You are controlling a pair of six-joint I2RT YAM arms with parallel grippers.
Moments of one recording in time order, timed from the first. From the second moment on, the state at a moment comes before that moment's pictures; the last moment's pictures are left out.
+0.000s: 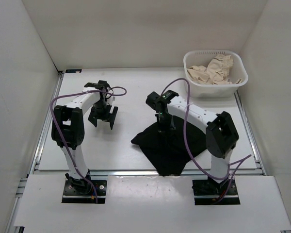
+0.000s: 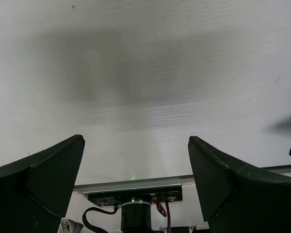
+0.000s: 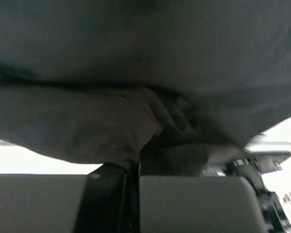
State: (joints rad) left arm -0.21 1.90 1.45 -1.11 0.02 0.00; right arm 0.81 1.83 1.52 -1.28 0.05 0.65
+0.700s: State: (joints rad) left arm -0.21 1.90 1.43 -1.11 -0.03 0.00; right arm 1.12 1.71 1.40 -1.22 0.04 0.57
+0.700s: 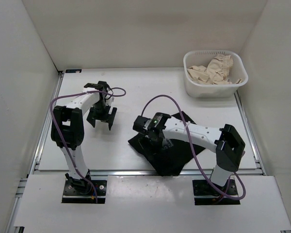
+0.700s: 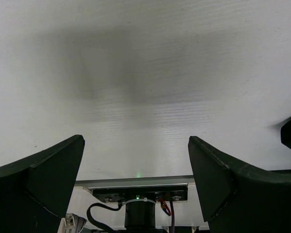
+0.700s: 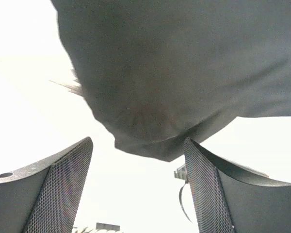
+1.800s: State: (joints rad) left arm -0.94 1.91 1.29 -0.86 -0.22 0.00; right arm 0.19 1.58 0.87 -0.67 -0.08 0.63
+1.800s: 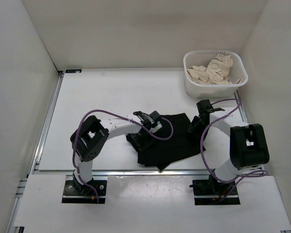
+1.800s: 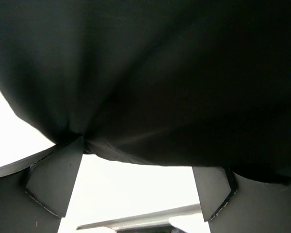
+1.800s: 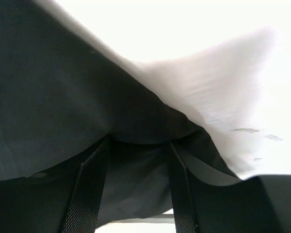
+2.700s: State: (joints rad) left arm -0.58 1.52 1.18 -0.67 -0.40 0.00; right arm 0.39 1.41 1.00 -0.65 -0.02 1.14
